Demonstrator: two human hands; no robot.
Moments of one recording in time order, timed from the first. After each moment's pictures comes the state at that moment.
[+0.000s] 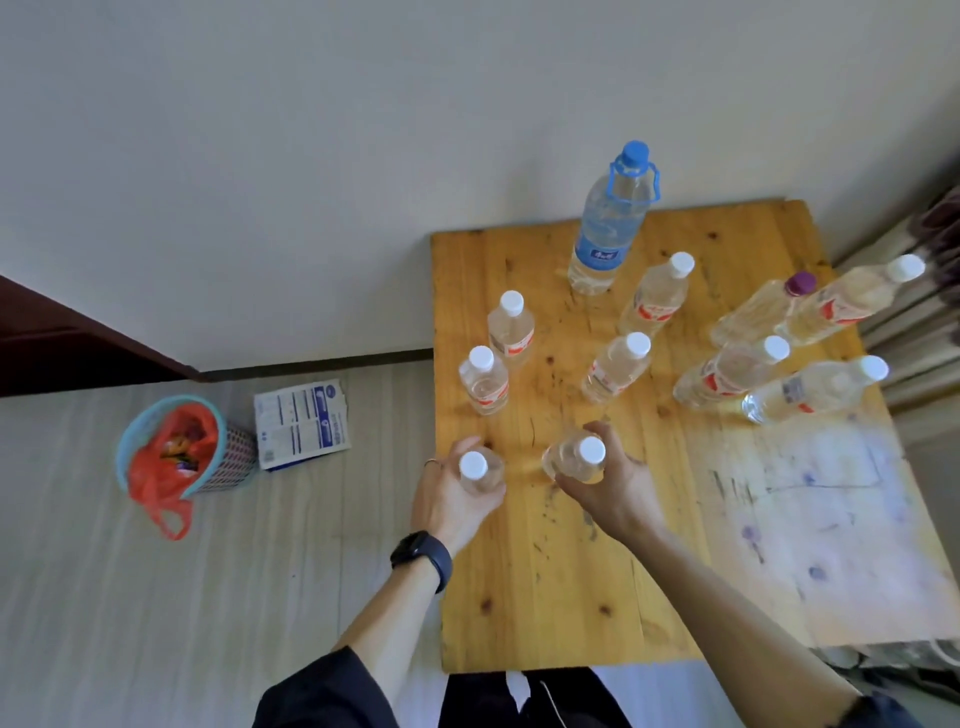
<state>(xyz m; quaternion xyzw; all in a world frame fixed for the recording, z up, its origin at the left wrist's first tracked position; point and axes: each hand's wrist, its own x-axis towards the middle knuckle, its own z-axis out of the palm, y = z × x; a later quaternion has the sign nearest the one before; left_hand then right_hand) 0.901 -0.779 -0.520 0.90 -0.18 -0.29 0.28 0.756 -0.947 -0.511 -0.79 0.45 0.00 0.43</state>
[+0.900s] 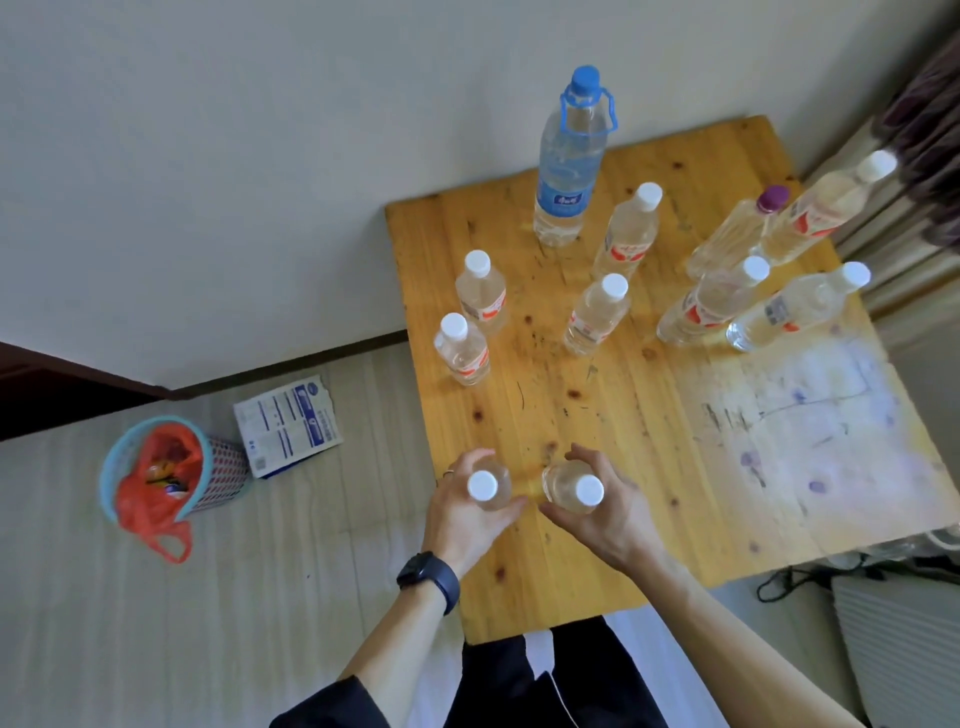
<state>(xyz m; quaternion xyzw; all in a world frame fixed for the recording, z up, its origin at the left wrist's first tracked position) 0.872 -0.754 -0.533 0.85 -0.25 -0.35 0.31 0.709 -0.879 -0.541 -0.76 0.45 -0.03 0.46</state>
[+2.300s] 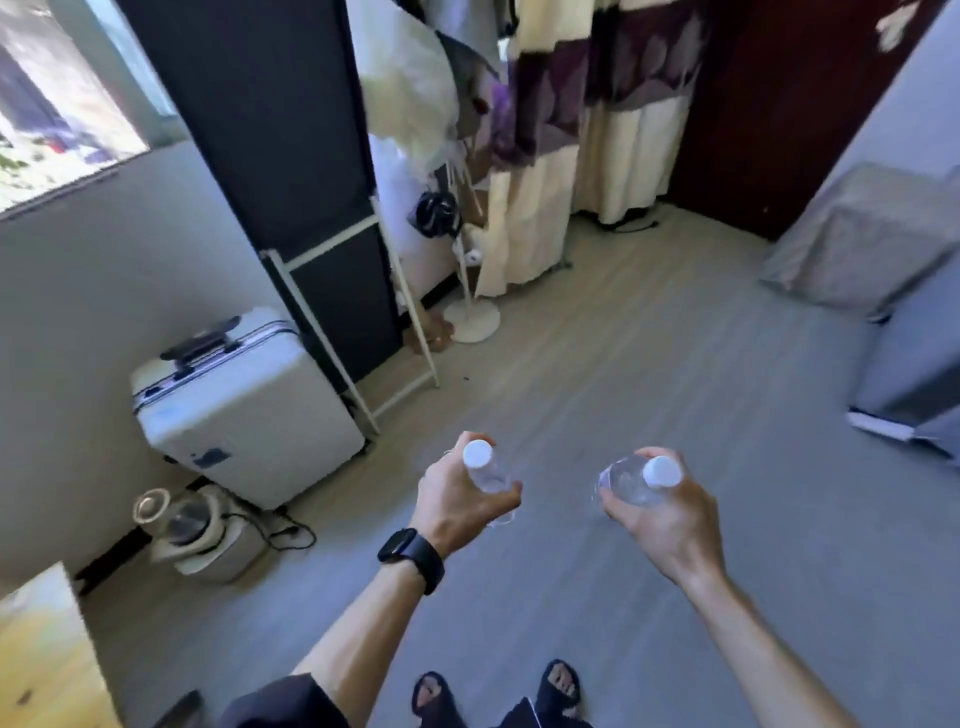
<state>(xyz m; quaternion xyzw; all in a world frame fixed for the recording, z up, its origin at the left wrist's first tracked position) 0.322 -0.442 -0.383 0.05 -0.90 -0.43 -0.04 0.343 -0.202 -0.389 0.19 0.87 -0.46 -0.04</state>
